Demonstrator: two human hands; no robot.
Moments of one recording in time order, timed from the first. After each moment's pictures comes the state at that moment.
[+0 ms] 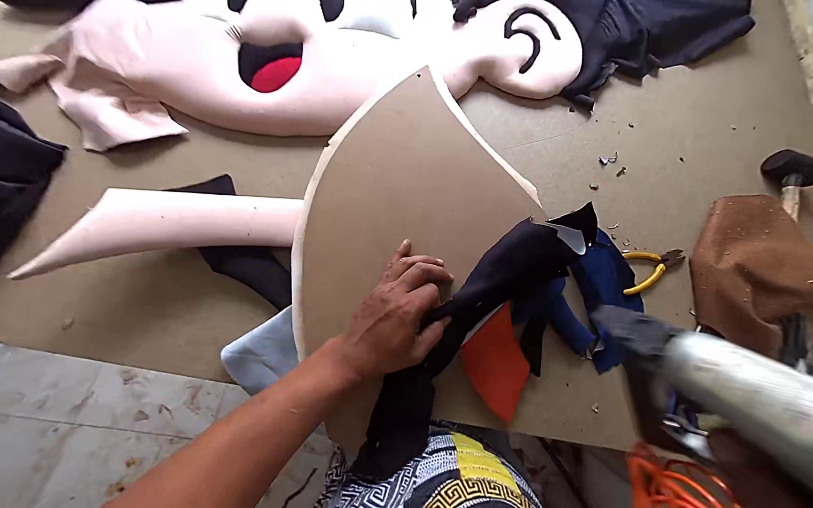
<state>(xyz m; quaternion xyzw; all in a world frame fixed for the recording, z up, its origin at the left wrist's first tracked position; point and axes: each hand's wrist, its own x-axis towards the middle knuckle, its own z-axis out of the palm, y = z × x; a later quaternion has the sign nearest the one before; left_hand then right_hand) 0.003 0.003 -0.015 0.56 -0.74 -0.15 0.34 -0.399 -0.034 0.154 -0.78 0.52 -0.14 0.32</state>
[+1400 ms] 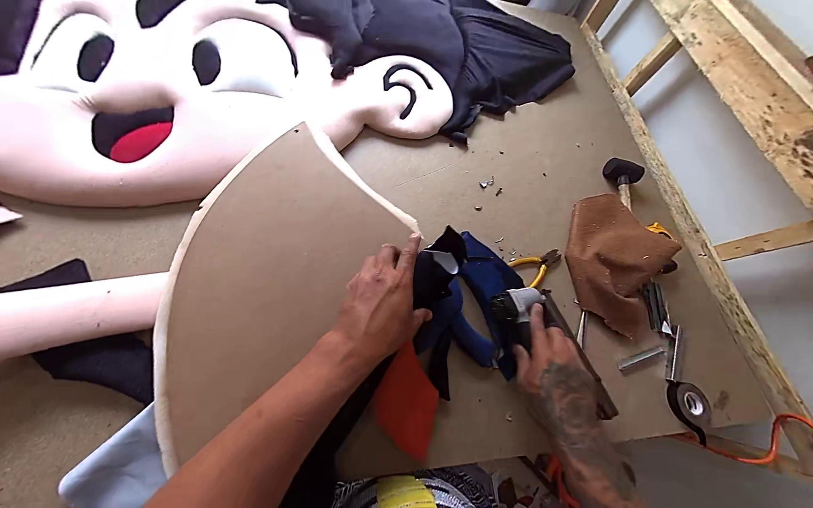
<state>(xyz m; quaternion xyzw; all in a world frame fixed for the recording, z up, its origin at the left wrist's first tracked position) -0.107 -0.115 0.045 0.71 -0.68 -0.15 0.10 -0.395 -0.084 -0.004 -0.75 0.66 -0.04 -0.02</state>
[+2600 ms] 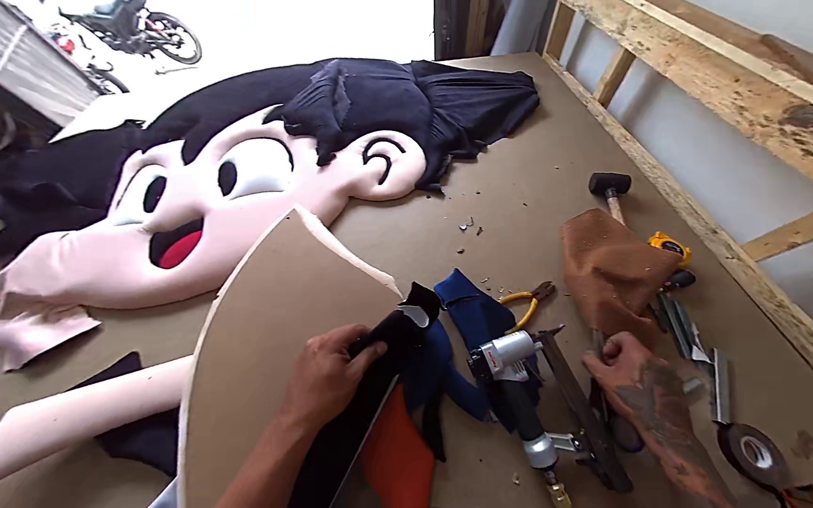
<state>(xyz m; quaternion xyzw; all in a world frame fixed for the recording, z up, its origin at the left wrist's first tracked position) -0.063 -0.101 0.035 0.73 -0.61 -0.23 0.20 -0.517 -0.159 -0.007 -0.61 0.77 -0.12 0.12</state>
